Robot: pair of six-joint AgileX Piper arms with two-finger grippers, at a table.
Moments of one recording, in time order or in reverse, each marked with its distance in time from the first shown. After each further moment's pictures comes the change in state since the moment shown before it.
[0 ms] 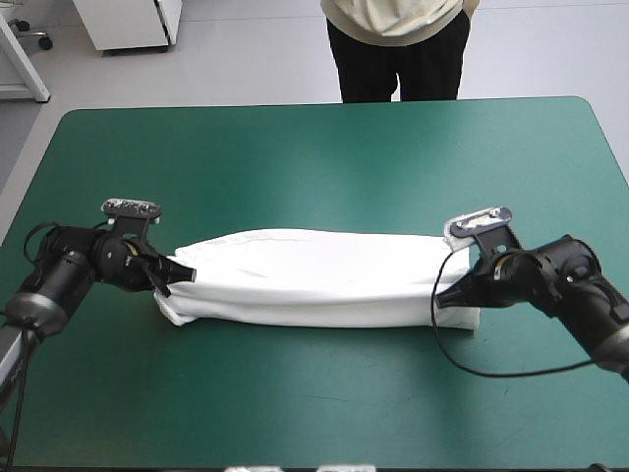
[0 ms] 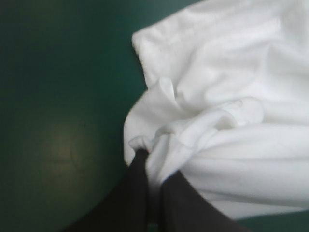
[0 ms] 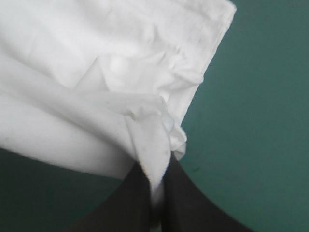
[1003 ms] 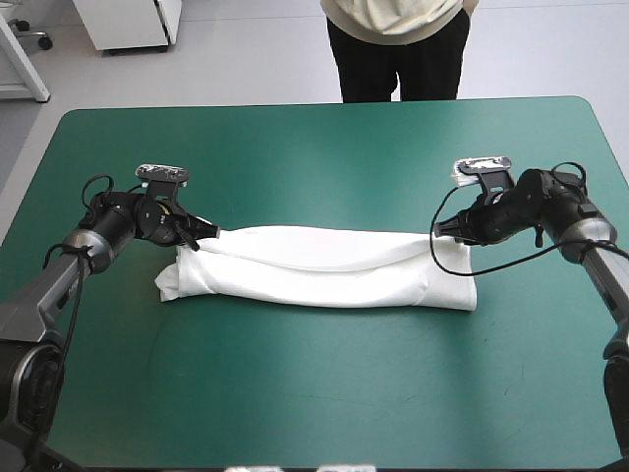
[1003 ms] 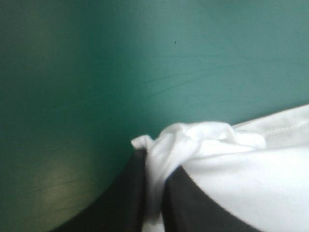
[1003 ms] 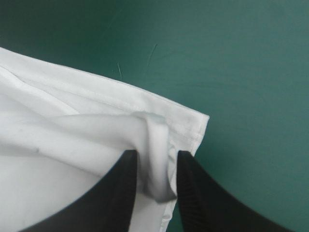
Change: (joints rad) left arm 0.000 0.342 -0.183 -0.033 -0.265 0.036; right arm -0.263 0.414 -0.271 0.320 -0.100 -0.299
